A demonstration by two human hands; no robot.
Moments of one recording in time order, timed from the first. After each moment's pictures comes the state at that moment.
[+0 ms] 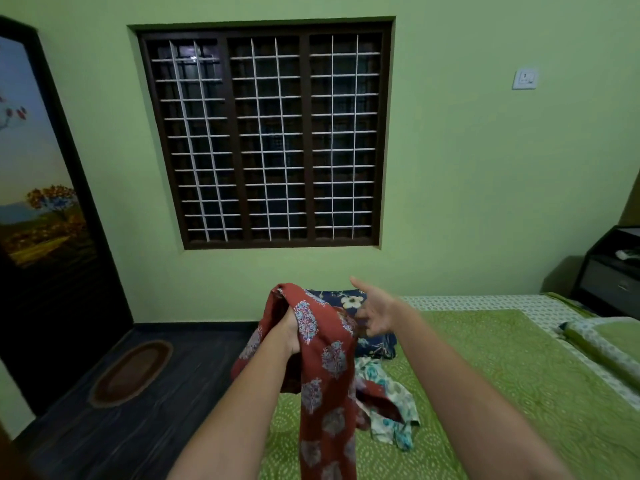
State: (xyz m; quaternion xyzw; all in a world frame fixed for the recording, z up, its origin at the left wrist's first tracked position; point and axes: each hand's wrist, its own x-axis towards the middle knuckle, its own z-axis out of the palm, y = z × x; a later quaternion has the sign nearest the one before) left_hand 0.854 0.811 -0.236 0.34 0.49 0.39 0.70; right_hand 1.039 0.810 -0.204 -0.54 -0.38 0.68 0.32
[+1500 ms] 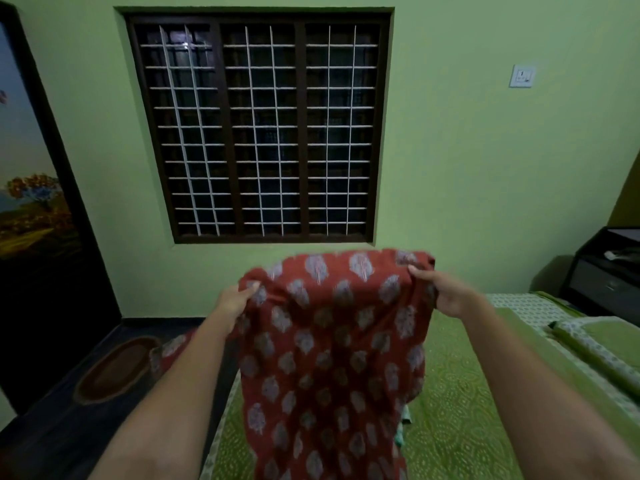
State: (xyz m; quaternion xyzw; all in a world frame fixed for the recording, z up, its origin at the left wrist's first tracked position) left_hand 0.756 0.869 -0.233 0.45 0.59 0.48 0.46; right_hand 1.162 0.811 -0.186 -0.53 -0.43 0.56 0.47
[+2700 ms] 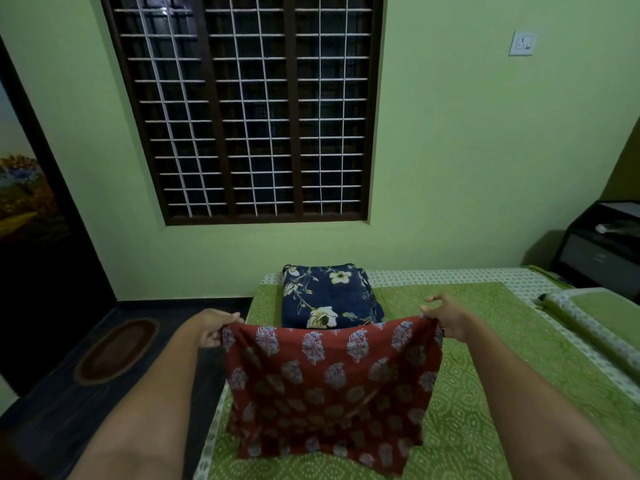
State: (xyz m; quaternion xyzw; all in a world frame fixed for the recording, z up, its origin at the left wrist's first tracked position) left_hand 0.717 0.852 -0.287 0.42 0.67 0.28 0.55; right_hand 1.187 0.790 -0.286 -0.68 -0.35 0.48 0.43
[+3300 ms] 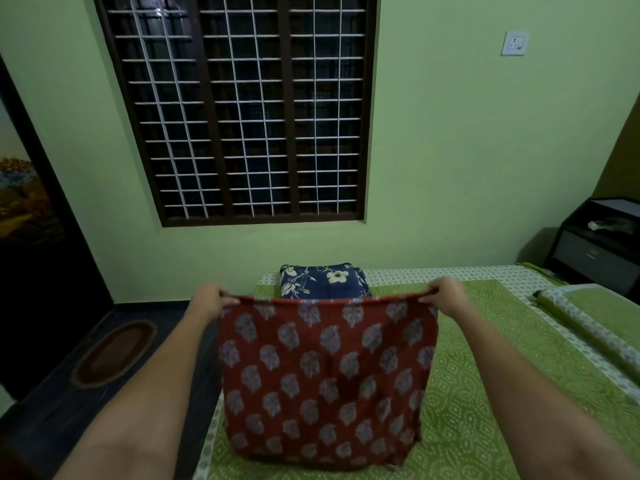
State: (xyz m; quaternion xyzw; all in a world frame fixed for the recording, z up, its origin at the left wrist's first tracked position) left_hand 0.727 0.853 -0.248 0.65 0.69 0.22 0.22; right_hand 1.186 0.785 -0.251 -0.77 -0.57 0.13 0.27
